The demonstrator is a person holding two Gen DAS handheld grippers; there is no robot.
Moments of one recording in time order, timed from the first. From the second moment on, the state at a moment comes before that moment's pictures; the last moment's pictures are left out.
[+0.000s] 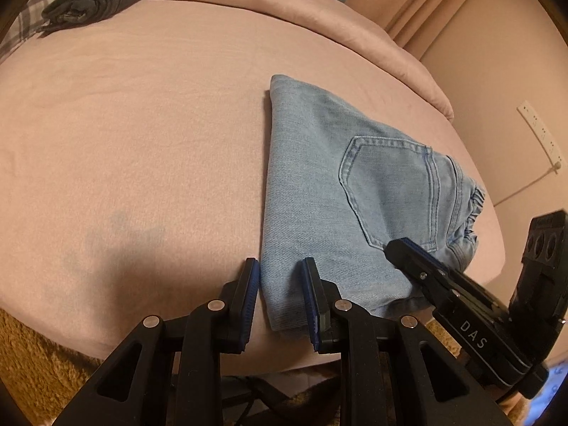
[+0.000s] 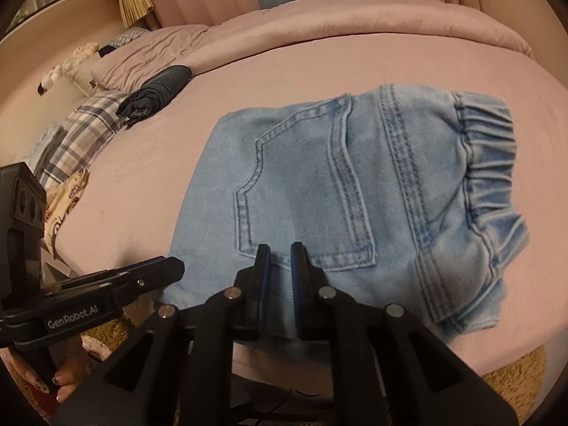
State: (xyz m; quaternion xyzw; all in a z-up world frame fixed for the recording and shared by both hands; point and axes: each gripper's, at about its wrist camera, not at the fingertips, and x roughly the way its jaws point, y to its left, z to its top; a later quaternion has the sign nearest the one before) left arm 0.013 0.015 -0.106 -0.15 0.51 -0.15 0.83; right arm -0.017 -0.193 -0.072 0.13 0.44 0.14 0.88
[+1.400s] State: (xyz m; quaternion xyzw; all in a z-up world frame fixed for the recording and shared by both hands) left arm 0.054 0.001 -0.111 -0.10 0.49 -0.13 0.86; right arm -0.029 -0.249 -0.062 0.12 0.43 0.07 0.89
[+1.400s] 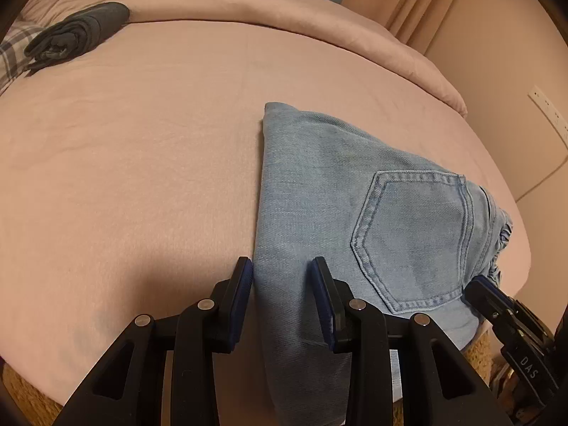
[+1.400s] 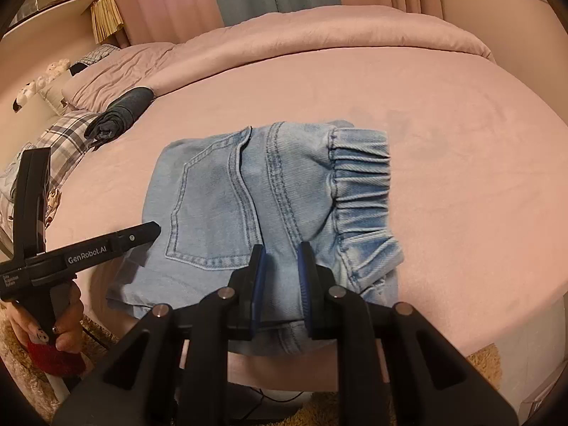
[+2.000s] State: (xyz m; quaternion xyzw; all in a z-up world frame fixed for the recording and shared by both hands) left arm 0.051 0.000 -0.112 -0.10 0.48 -0.13 0.86; right arm -0.024 -0.252 -0.062 0.12 0.43 0.08 0.89
